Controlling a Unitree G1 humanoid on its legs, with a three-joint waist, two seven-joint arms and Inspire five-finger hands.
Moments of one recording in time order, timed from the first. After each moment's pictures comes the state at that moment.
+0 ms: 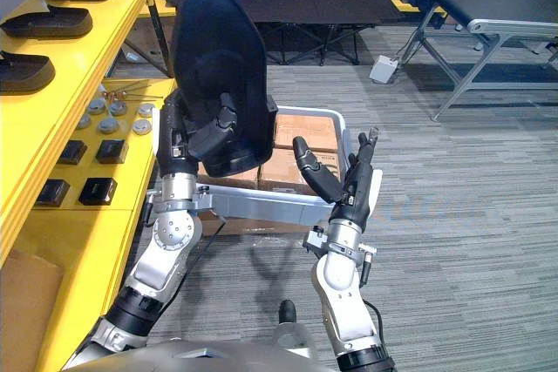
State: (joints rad) left arm -0.14 0.07 -0.35 -0.03 0.13 -0.29 0.50; right arm 0.18 -0.15 0.17 -0.14 0.13 -0.23 -0.55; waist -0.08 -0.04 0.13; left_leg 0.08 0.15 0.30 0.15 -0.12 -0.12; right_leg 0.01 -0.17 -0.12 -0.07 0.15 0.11
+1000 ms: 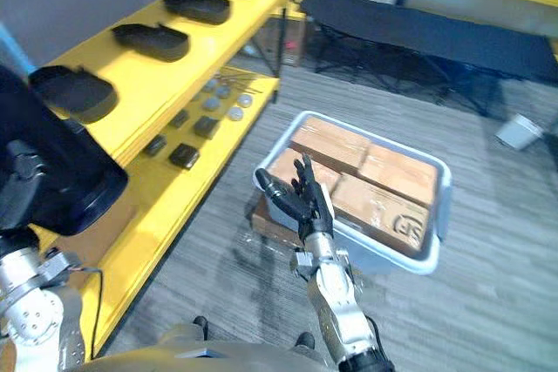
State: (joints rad) left arm 0.45 0.00 0.30 -0.48 -0.17 -0.32 0.46; right arm 0.08 -0.20 0.29 0.07 0.36 -0.22 -0.15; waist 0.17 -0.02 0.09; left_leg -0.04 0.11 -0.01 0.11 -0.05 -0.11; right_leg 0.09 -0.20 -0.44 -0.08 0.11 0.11
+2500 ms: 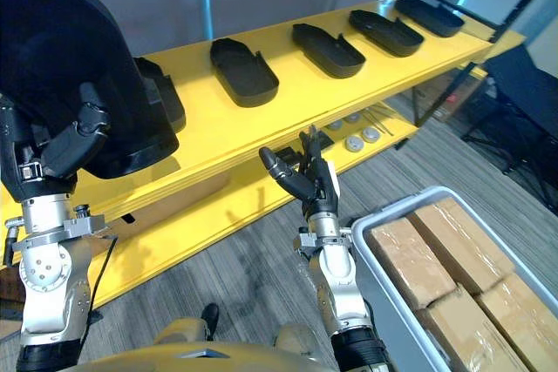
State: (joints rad) left arm 0.13 0.19 0.11 -0.37 -0.19 -0.37 0.21; right arm 0.06 -0.14 0.15 0.00 0.28 -0.31 -0.02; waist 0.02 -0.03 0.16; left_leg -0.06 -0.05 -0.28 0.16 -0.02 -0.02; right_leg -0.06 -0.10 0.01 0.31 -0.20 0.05
